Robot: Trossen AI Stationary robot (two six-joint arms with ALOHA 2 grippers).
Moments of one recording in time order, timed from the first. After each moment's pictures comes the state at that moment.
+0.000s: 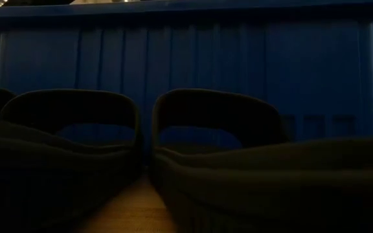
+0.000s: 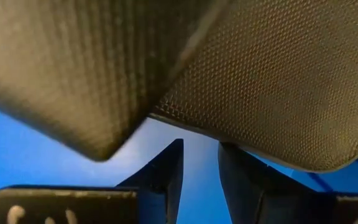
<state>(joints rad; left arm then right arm) 0.10 2.20 1.85 -1.22 0.13 -0.03 -0.36 0.40 0.54 -0.57 0.94 0.16</state>
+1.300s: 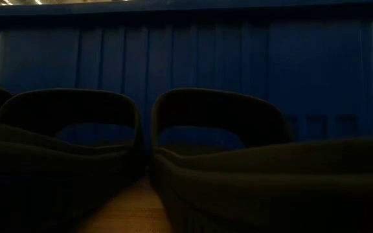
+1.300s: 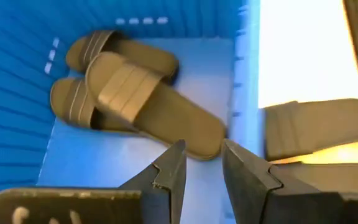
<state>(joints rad) -0.31 1.64 1.86 -1.17 -0.34 -0.21 -0.36 0.40 0.54 -0.57 0.93 0.16</state>
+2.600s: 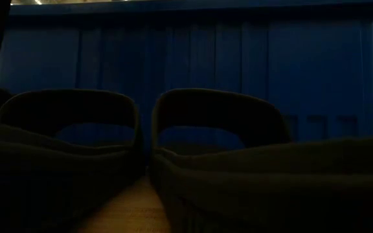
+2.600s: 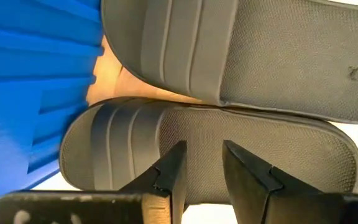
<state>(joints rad) -0.73 2.11 1.85 -1.42 -0.25 -1.09 -0.36 0.40 0.54 -0.57 0.86 0.15</state>
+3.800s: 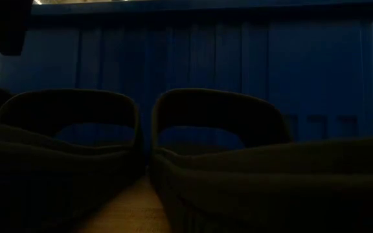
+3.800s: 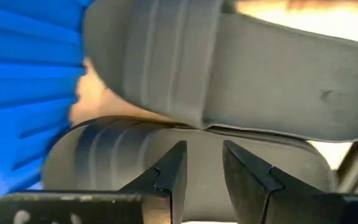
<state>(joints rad) -0.69 2.11 1.85 -1.34 -0.23 -1.04 -0.36 0.40 0.54 -0.57 0.86 0.15</state>
